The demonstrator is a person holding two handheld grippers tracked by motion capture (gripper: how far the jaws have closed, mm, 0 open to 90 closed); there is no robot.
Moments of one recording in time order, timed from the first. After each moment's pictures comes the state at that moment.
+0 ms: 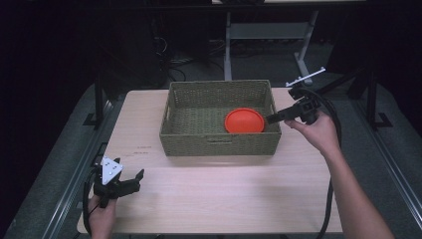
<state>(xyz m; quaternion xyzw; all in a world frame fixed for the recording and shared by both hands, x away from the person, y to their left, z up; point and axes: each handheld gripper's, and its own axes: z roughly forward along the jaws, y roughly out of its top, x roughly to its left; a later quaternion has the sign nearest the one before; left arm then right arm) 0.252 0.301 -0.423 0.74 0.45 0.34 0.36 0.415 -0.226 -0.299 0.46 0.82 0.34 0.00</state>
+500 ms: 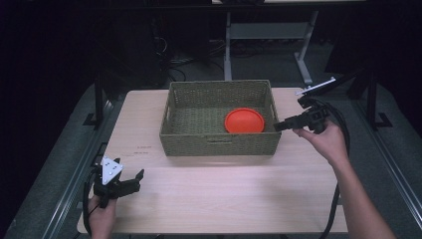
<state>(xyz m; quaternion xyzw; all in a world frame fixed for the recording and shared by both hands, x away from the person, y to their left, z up) 0.252 0.301 -0.423 0.74 0.45 0.34 0.36 0.399 -0.250 -0.316 0.47 0.81 0.35 0.00</state>
